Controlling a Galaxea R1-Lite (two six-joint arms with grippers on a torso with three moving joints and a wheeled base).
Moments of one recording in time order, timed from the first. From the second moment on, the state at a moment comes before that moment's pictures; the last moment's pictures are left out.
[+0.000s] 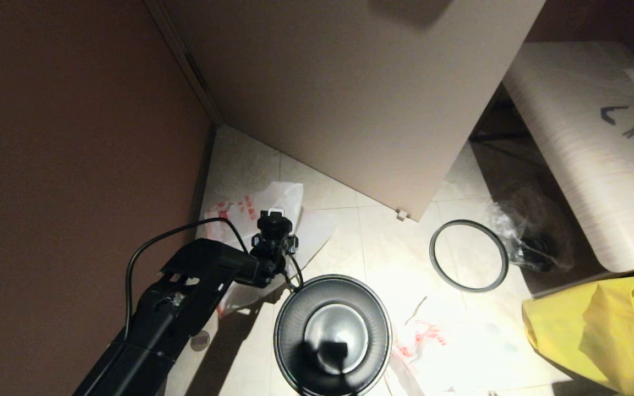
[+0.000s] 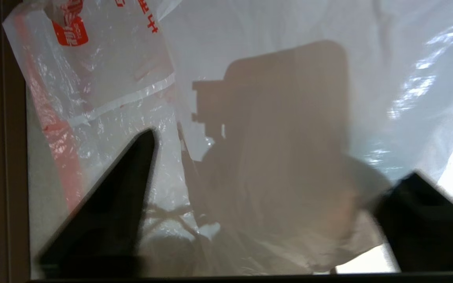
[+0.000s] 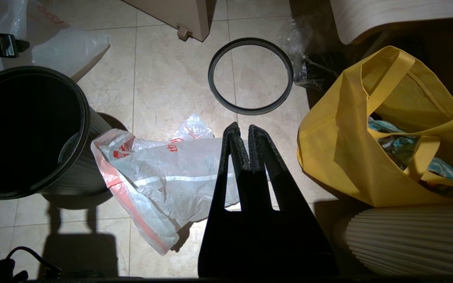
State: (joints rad) left arm -0.31 2.85 -1.97 -0.54 0.47 0.03; right arm 0.00 0.00 -0.01 0.01 0.00 0.00
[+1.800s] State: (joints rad) left arm -0.43 2.02 -0.89 -0.64 0.54 -0.29; right arm 0.00 0.00 -0.01 0.01 0.00 0.00
